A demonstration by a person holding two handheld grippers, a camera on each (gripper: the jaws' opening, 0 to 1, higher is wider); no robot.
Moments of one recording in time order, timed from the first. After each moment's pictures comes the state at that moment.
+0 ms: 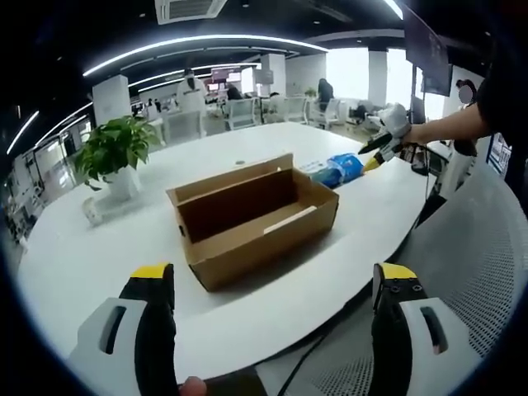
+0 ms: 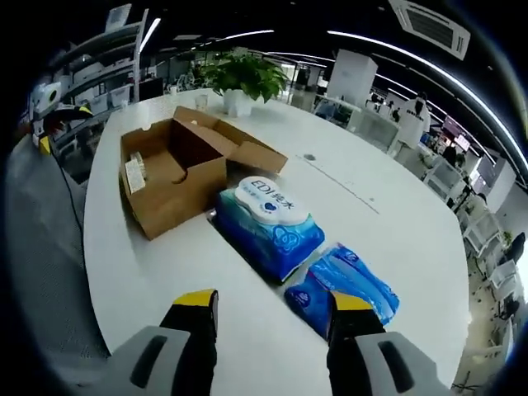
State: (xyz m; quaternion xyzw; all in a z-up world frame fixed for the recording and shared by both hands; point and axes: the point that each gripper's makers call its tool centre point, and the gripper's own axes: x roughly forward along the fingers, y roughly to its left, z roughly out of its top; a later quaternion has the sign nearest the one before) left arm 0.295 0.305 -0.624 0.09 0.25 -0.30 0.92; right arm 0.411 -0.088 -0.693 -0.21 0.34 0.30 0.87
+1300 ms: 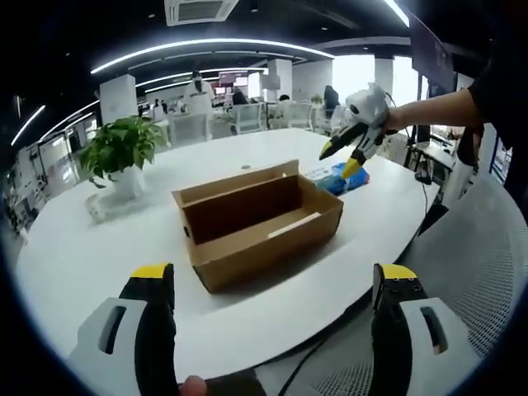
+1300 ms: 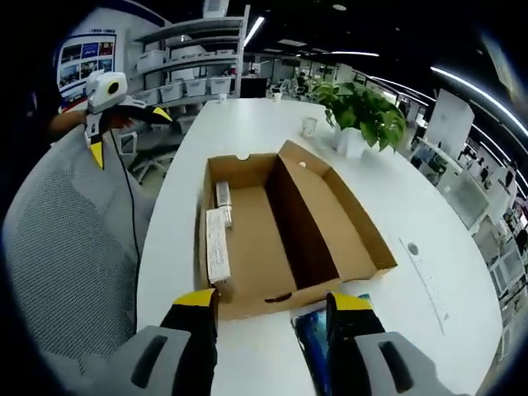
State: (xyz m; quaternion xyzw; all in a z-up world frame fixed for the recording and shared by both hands) left arm 0.298 0.310 -0.620 0.07 0.24 -0.29 0.92; right arm 0.430 0.078 -0.664 -0.27 0.30 0.52 0.76
